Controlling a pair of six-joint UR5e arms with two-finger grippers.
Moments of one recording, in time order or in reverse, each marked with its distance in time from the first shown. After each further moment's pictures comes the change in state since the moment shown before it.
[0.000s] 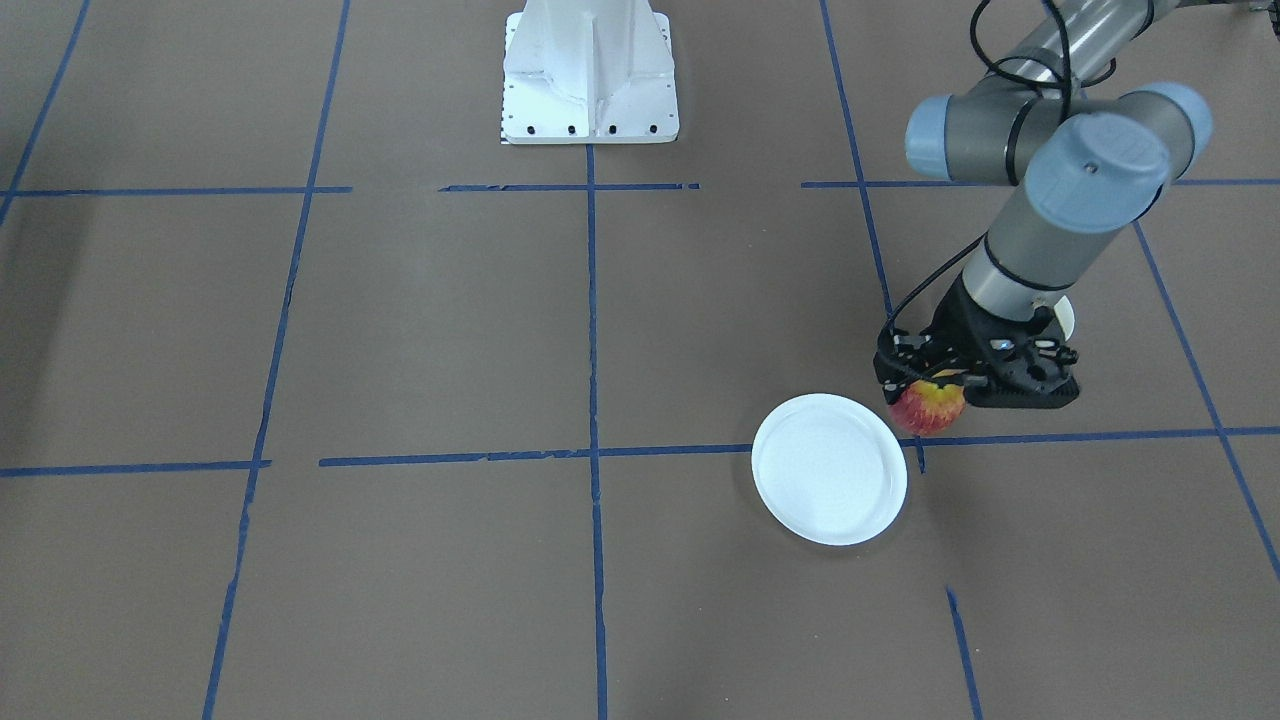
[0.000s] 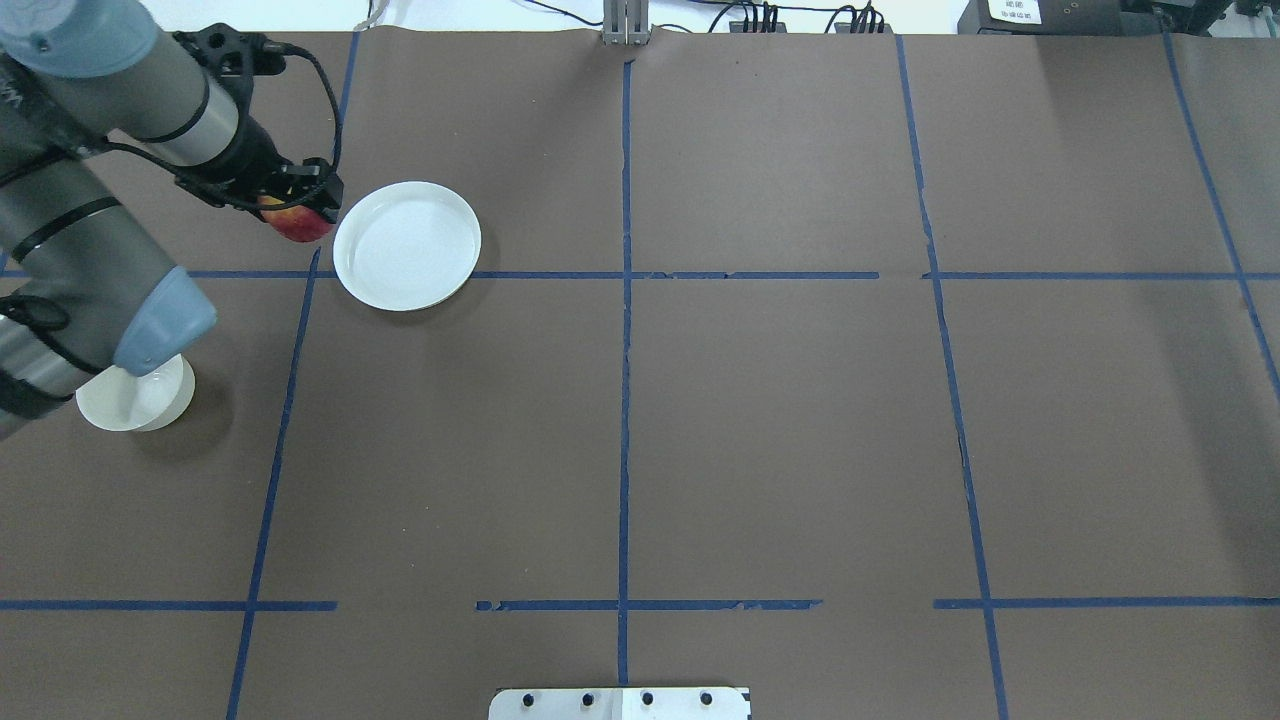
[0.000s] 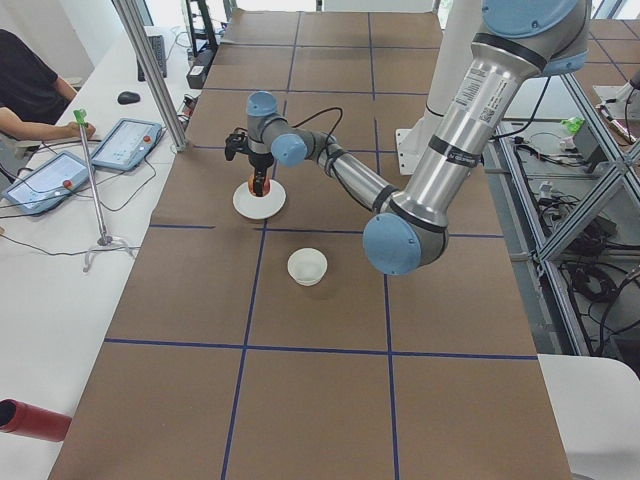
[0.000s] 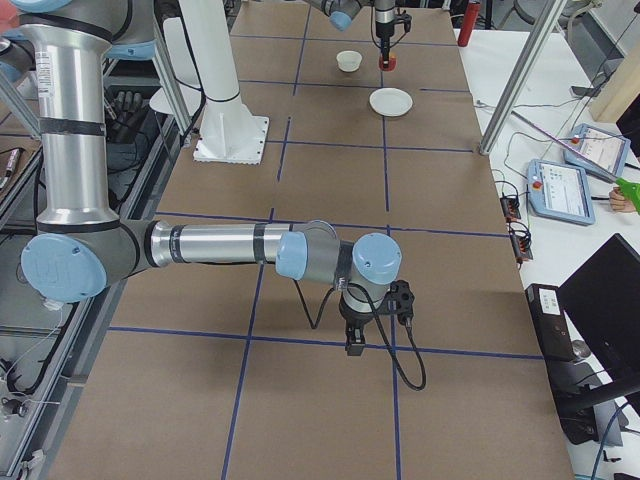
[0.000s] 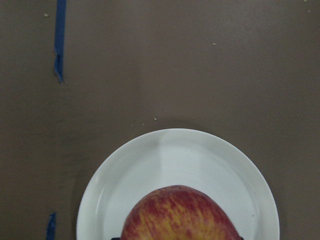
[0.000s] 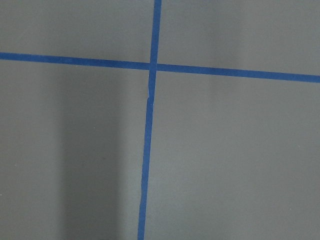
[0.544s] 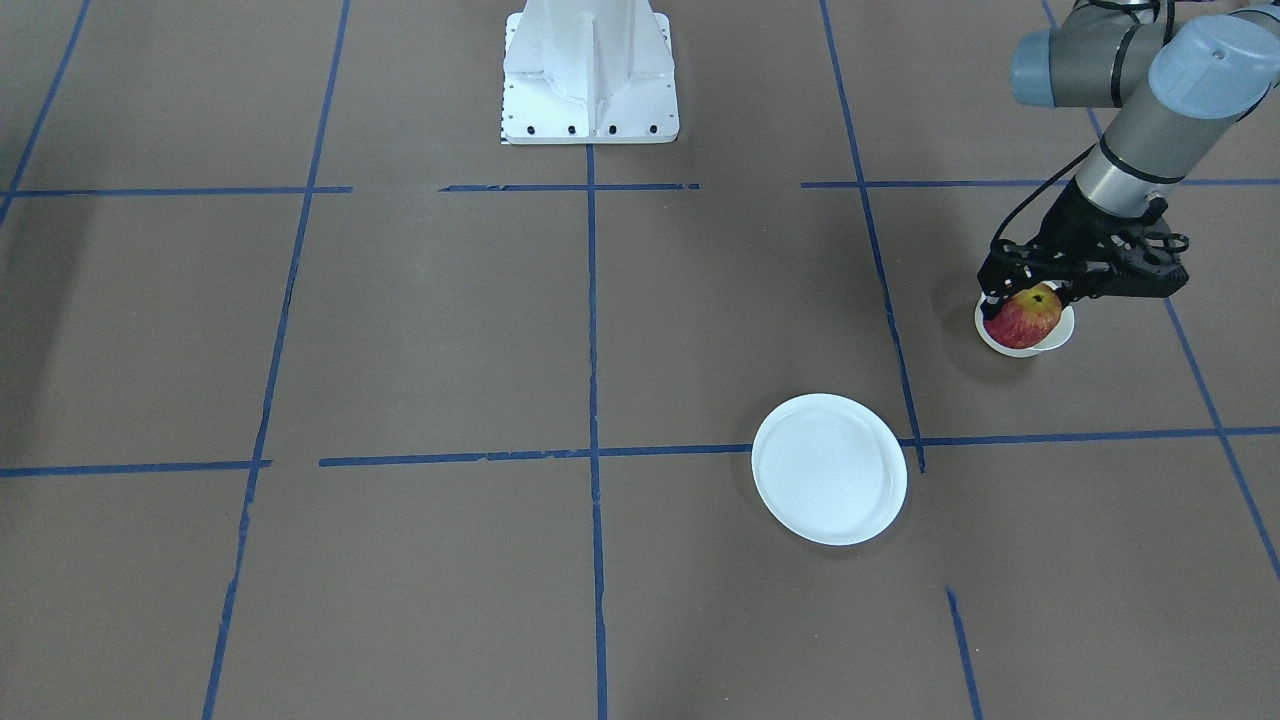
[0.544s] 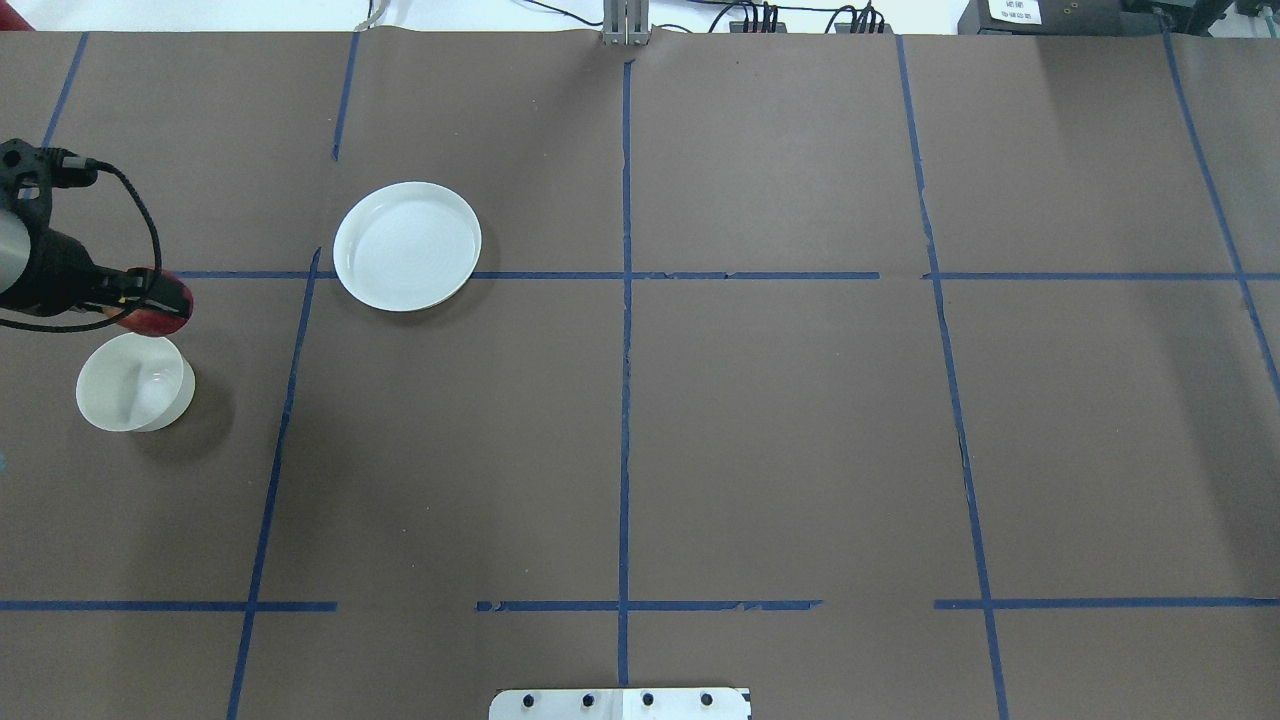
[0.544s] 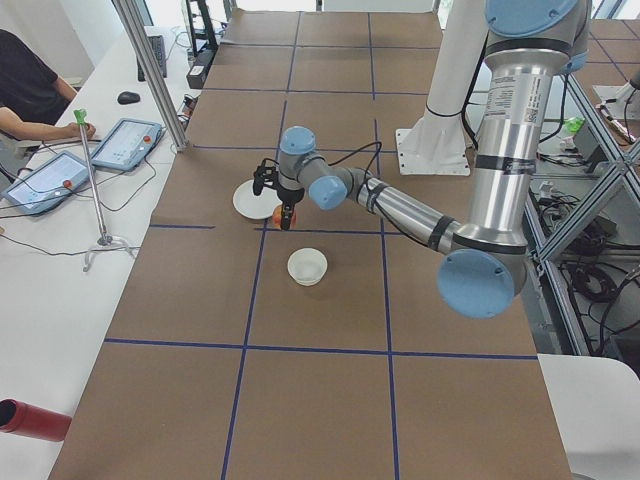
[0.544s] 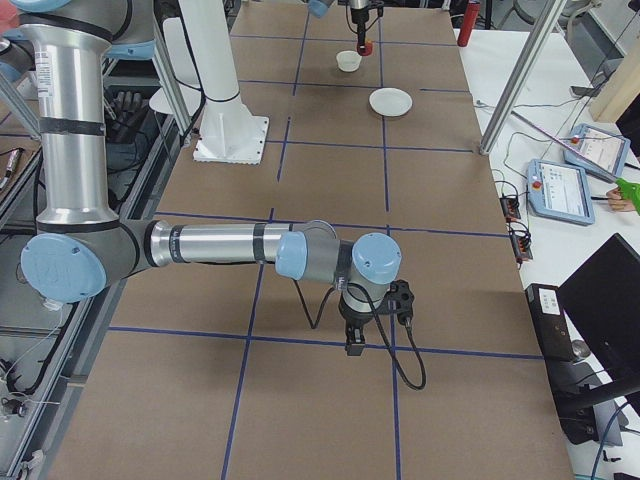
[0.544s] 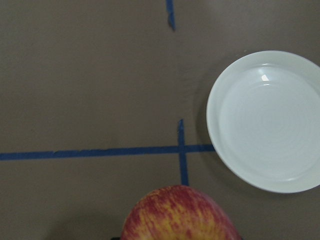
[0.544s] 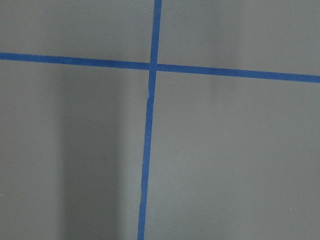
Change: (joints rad) left arm -0.008 0.401 -0.139 -0.308 0.006 -0.043; right arm 0.000 0.000 0.000 0.000 0.000 0.000
